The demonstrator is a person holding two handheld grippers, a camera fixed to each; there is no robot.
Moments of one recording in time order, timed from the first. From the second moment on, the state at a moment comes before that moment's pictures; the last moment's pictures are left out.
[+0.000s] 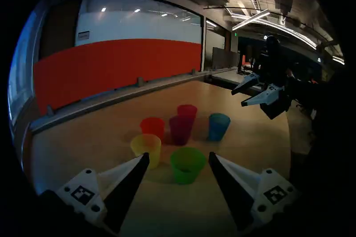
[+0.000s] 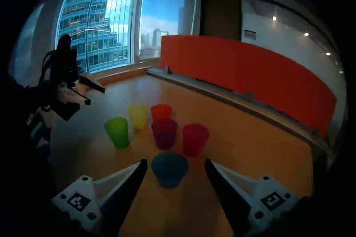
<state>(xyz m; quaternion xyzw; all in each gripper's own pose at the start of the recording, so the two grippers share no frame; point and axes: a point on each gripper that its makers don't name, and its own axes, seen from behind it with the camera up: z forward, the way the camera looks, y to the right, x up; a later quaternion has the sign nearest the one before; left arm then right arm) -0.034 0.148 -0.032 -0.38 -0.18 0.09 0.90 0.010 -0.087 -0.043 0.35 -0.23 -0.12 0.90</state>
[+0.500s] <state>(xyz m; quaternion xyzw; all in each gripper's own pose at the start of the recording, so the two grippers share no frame) -0.090 0.151 -0.034 -0.39 -0.23 0.12 0.89 -0.034 -0.089 -0.044 0.35 -0.26 -0.13 0.89</state>
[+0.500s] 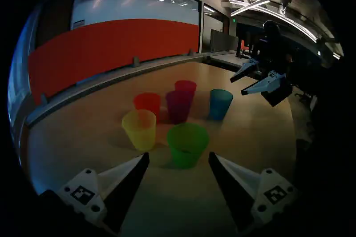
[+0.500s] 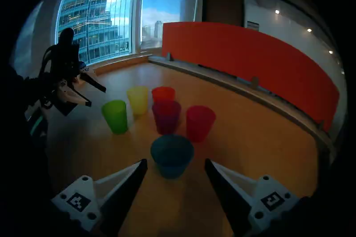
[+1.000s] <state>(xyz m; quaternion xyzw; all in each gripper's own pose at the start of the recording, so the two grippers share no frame) -0.115 0.165 -0.033 -0.41 -0.26 0.14 0.86 -0.064 -0.102 -0.035 0.36 -0.29 -0.14 0.88</state>
